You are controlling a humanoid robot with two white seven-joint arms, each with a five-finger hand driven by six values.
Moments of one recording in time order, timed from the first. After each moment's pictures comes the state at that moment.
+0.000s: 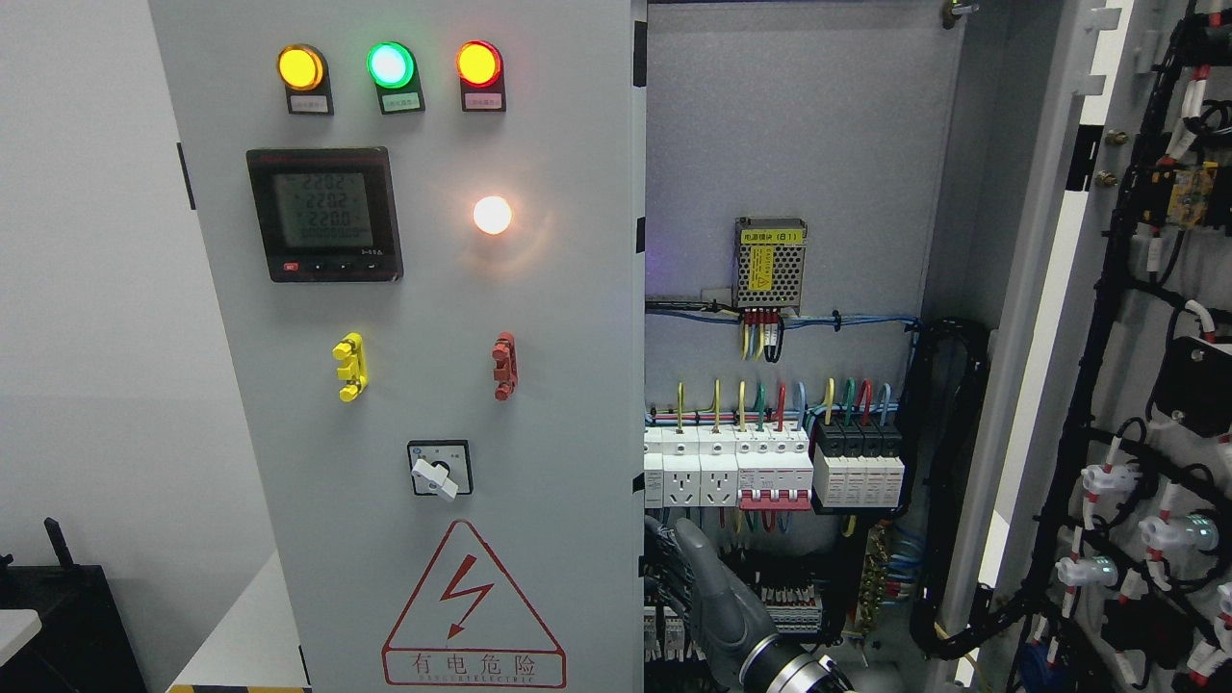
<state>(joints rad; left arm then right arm) 0.12 -0.04 0.17 0.00 -0.19 -0.13 -0.25 -0.60 -0.13 0.46 -1.39 -0.50 0.17 0.17</state>
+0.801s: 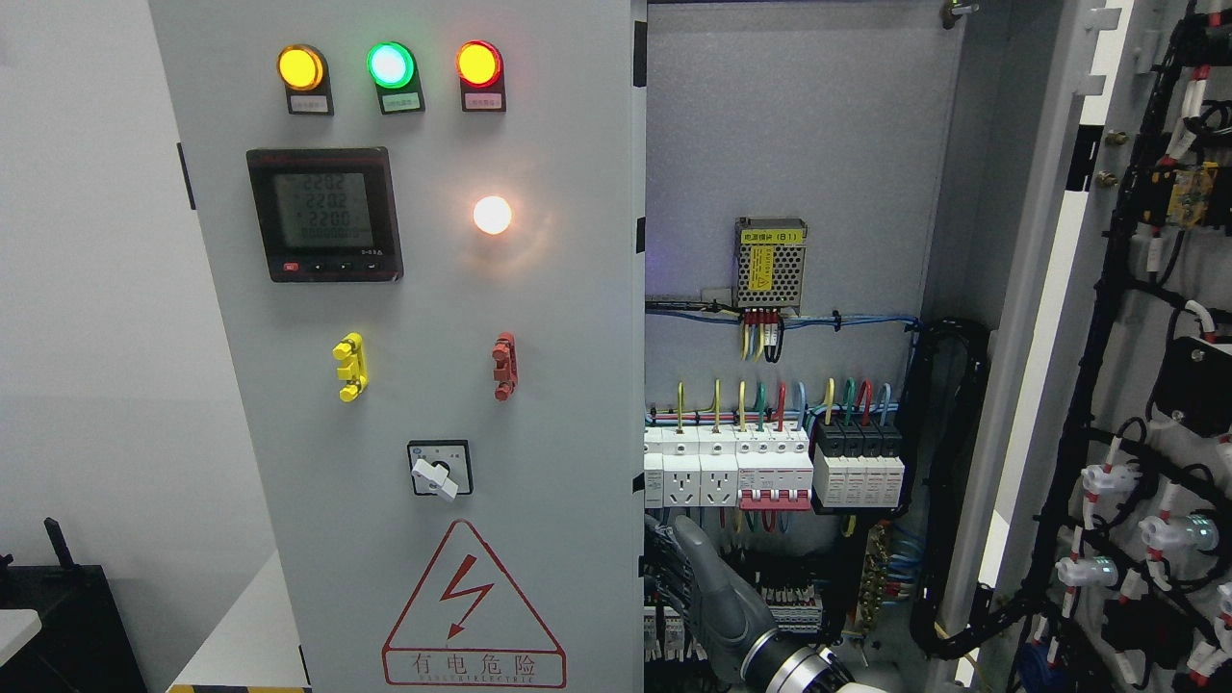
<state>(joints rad) 0.12 -0.04 0.17 0.00 -0.19 -0.13 -0.25 -0.62 -0.14 0.45 -1.36 -0.50 0.16 0.22</state>
